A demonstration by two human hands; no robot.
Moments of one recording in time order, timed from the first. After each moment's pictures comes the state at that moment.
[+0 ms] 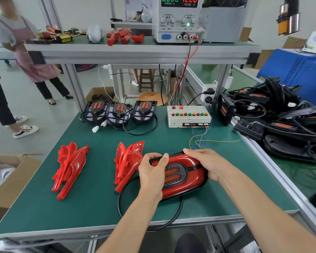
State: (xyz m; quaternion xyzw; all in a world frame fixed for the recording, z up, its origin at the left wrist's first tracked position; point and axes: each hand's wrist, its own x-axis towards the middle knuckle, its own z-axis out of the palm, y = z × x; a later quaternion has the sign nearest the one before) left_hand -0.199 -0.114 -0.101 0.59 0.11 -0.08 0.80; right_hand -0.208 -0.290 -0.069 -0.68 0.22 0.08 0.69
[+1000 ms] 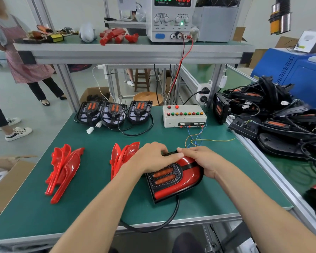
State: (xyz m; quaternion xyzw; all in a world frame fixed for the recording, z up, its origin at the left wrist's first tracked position) left_hand -0.143 -0.101 -0.054 0.92 -0.27 -0.13 0.25; right_hand -0.206 -0.291 -0.065 -0.71 0.19 0.10 0.67
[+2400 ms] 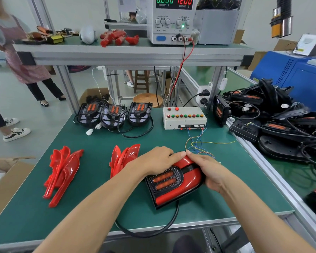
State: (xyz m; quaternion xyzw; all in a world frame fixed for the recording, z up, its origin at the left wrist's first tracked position) left_hand -0.130 -0.121 -0.059 0.90 -0.35 -0.17 0.21; right_hand -0.224 -0.293 -0.077 -0.64 0.18 0.07 0.74
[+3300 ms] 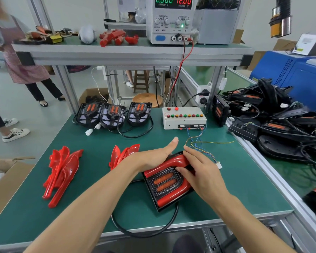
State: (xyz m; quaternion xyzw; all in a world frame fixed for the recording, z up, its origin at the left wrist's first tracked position) left_hand -0.134 -0.110 -0.038 0.81 -0.21 -0.42 0.35; right_hand -0.252 -0.272 -0.088 -0.95 -0.01 -0.24 0.21
